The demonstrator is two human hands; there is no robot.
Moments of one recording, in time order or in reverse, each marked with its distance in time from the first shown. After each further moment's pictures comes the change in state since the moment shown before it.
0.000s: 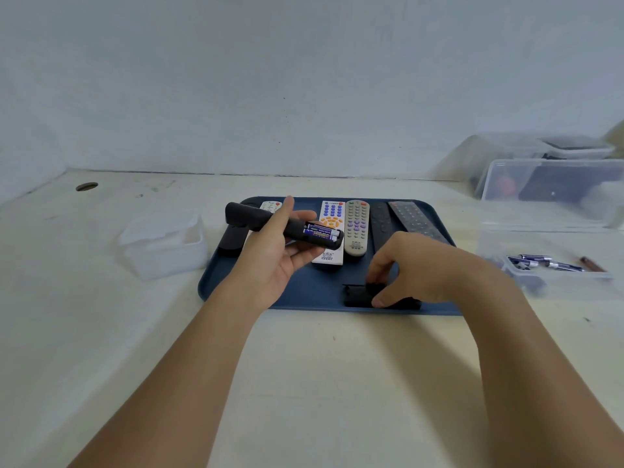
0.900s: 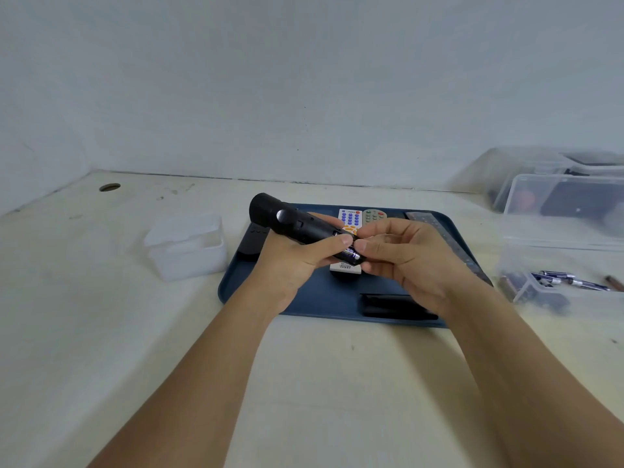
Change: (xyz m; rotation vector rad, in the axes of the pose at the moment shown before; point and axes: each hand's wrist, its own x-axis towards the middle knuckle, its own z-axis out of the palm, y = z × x) left_hand -0.008 0.002 -0.009 0.245 -0.219 0.324; right_hand 0.016 -0.030 0.018 1.408 0.202 -0.085
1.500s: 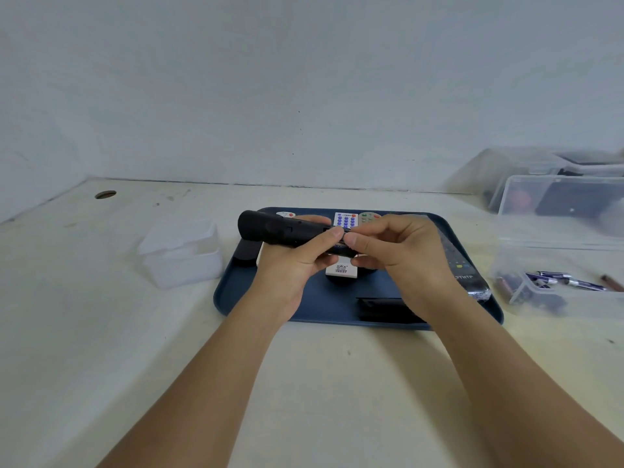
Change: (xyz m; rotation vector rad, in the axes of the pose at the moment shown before) left_hand 0.001 -0.007 0.009 -0.128 0.118 -0.041; right_hand 0.002 0.006 0.008 -0.112 0.102 -0.272
